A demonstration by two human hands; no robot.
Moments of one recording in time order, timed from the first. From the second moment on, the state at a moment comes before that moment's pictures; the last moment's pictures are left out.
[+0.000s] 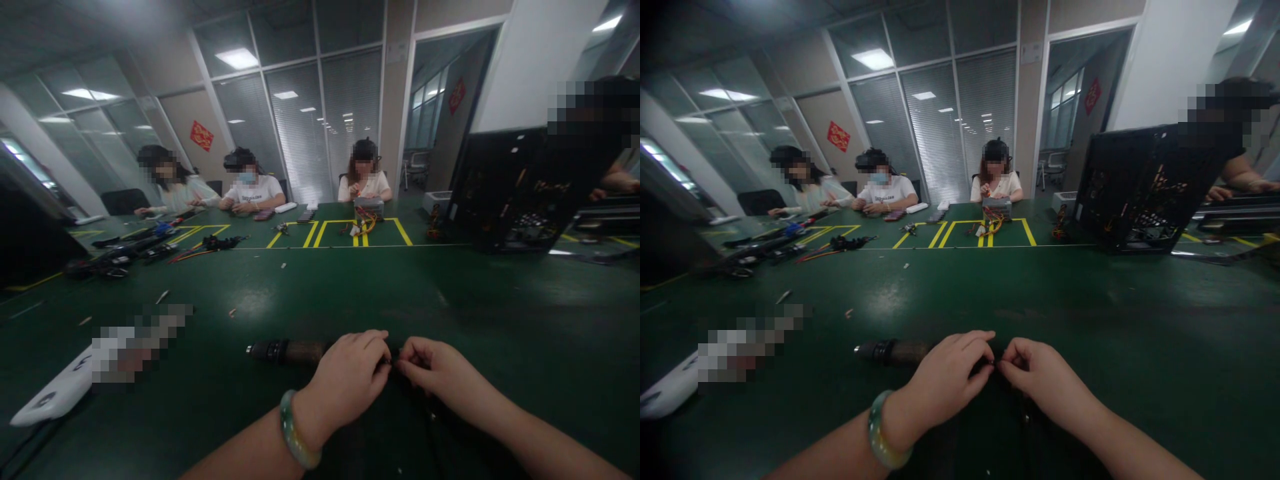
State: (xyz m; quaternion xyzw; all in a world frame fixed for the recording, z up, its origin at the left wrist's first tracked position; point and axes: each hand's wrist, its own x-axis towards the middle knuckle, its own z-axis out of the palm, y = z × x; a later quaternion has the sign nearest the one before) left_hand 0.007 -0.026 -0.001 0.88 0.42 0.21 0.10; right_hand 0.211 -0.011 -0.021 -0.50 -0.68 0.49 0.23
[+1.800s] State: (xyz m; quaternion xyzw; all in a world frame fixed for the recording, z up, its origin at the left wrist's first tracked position) left_hand 0.009 -0.026 -0.002 0.88 0.42 0.21 0.11; right_hand 0.213 -0.011 -0.021 -0.49 -0.70 0.47 0.22
